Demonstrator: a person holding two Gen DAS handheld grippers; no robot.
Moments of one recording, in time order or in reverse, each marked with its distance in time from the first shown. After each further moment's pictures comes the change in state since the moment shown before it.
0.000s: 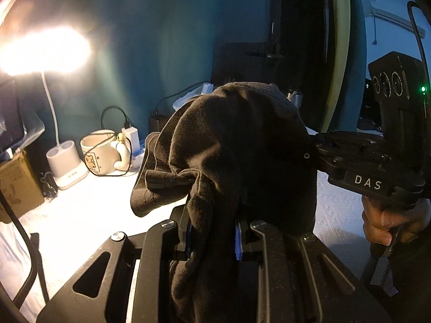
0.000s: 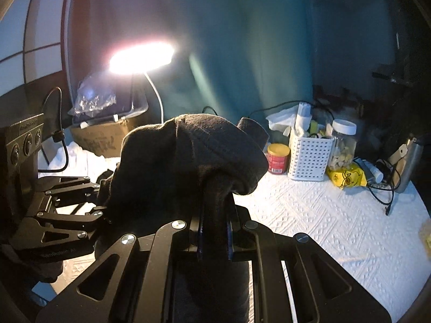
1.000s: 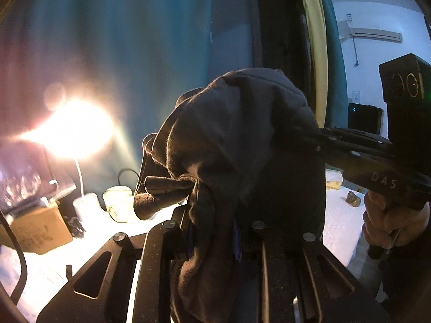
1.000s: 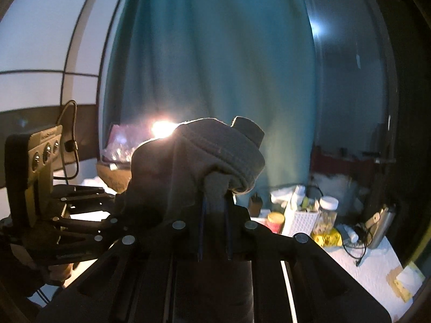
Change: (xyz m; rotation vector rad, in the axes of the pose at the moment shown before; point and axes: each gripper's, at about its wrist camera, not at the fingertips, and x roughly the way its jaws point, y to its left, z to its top) left arm -0.106 -0.010 0.027 0.079 -0.247 0.012; right arm -0.125 0.069 0.049 -0.146 -0.304 -0.006
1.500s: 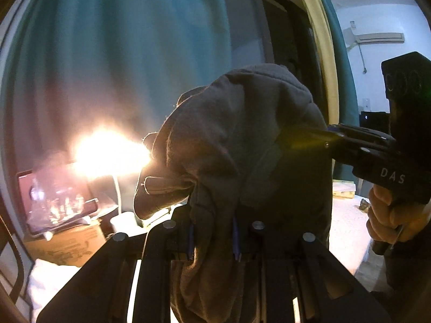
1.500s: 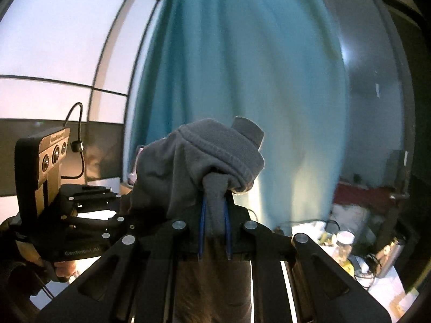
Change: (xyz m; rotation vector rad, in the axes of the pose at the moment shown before) left arm -0.057 0.042 0.004 0.025 -0.087 0.106; right arm -0.008 0.060 0.041 -0.086 -0.102 0.106
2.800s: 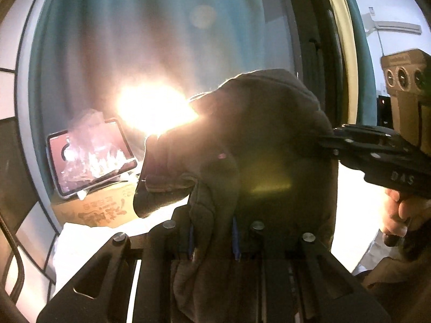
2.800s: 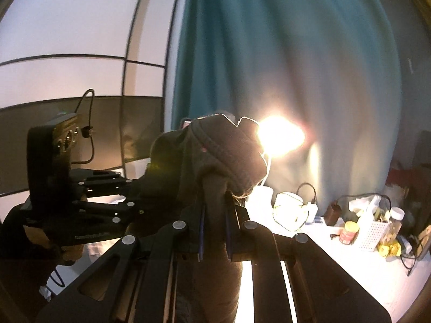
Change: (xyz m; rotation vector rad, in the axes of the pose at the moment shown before) left arm -0.026 0.063 -0.064 -0.013 0.127 0.088; right arm 0.059 0.072 -0.036 0.066 0.158 0.150
